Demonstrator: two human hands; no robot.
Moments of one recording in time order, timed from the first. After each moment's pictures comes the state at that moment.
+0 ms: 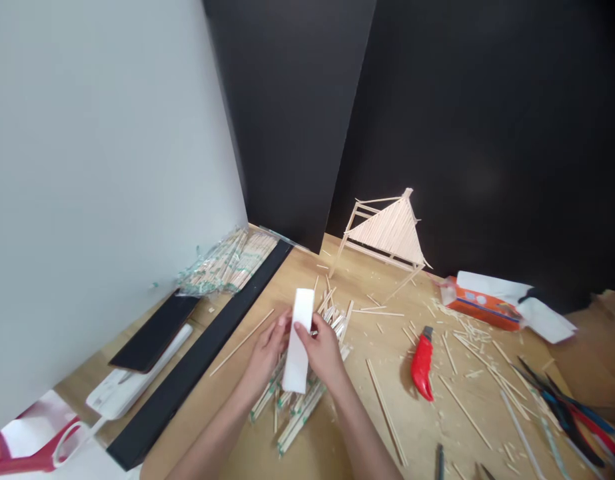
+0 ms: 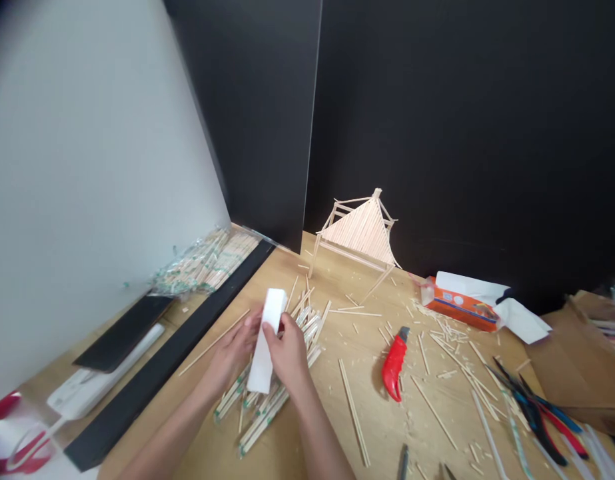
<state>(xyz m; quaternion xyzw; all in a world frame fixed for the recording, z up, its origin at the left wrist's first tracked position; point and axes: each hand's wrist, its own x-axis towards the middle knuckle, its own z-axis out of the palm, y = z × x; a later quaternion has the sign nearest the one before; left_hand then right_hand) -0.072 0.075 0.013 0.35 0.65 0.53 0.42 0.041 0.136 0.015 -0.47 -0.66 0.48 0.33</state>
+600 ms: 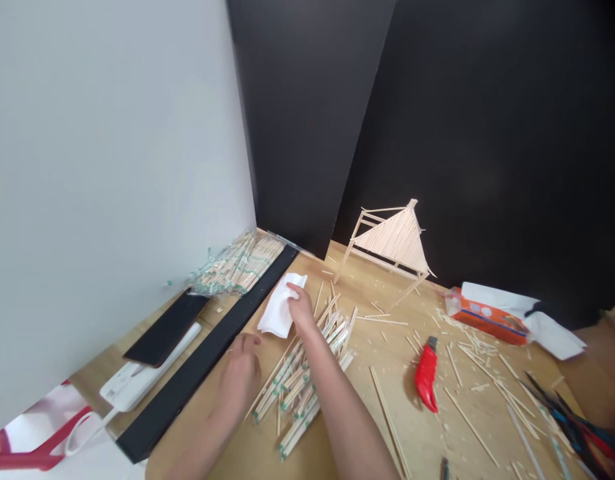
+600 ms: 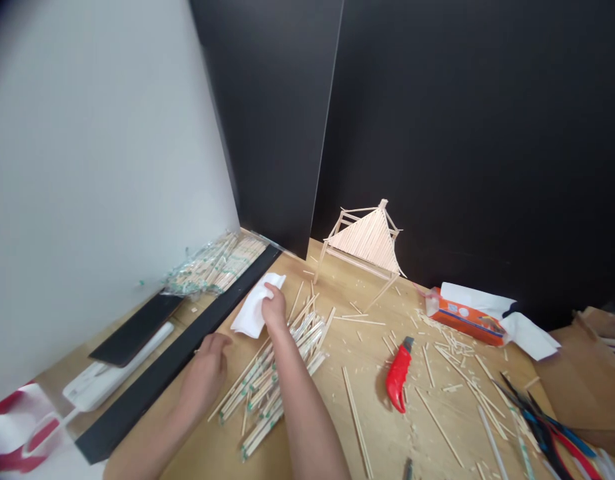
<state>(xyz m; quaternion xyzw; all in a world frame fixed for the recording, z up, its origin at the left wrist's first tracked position) -0.109 0.030 -0.015 0.52 0.81 0.26 0.07 -0.052 0.195 -0.020 -0.47 -0.60 0.55 0.33</state>
